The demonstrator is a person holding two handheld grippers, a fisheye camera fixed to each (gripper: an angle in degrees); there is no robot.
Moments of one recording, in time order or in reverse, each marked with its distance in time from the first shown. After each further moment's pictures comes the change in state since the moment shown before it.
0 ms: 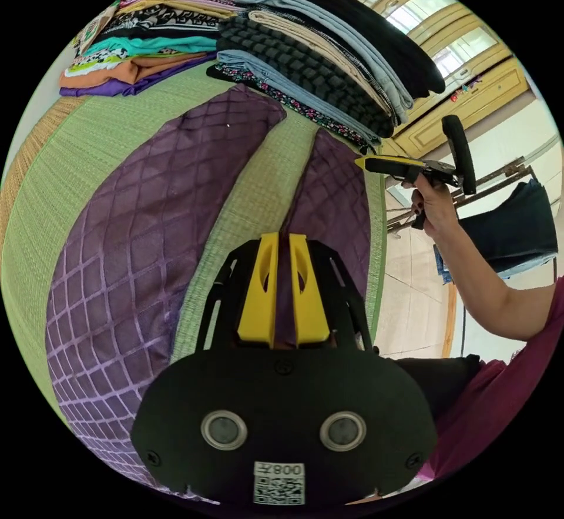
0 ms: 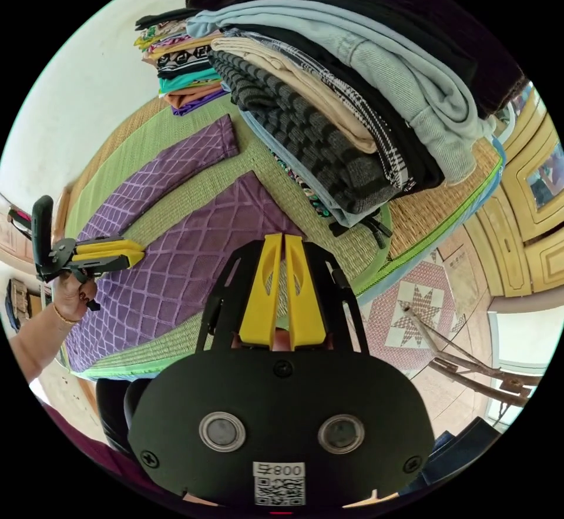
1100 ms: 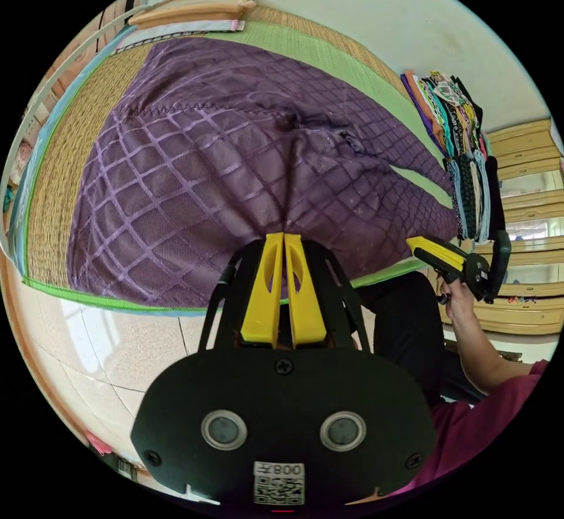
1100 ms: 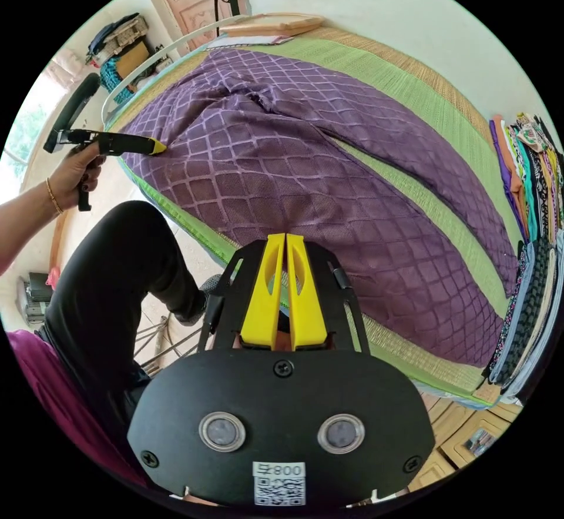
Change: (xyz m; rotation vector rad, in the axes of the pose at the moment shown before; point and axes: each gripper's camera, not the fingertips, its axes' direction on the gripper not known) left arm -0.010 0.544 -0.406 0.238 -0.269 -1.002; right arm -0.469 0.170 -0.048 -0.217 -0.112 -1.062
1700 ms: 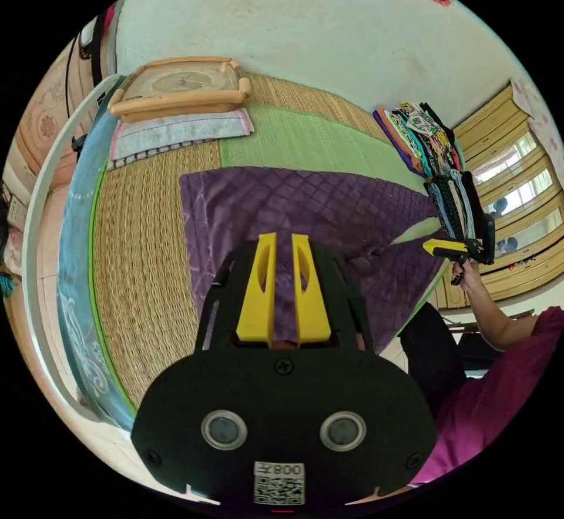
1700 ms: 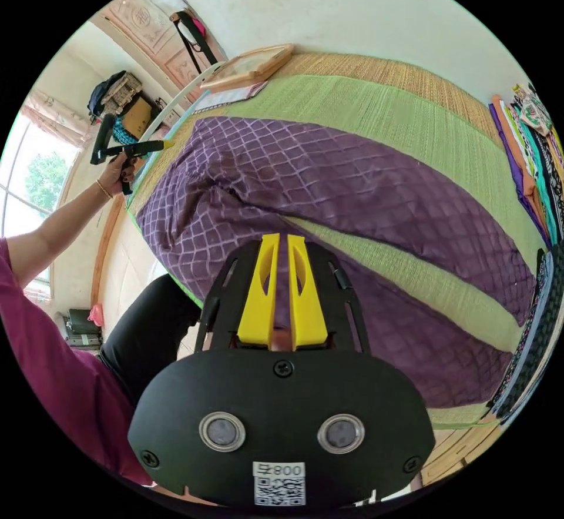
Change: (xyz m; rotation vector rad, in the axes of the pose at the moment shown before) left arm -0.093 -0.179 -0.202 0.133 -0.023 0.262; right arm 0.054 -0.173 -0.086 0.111 -0.226 0.105
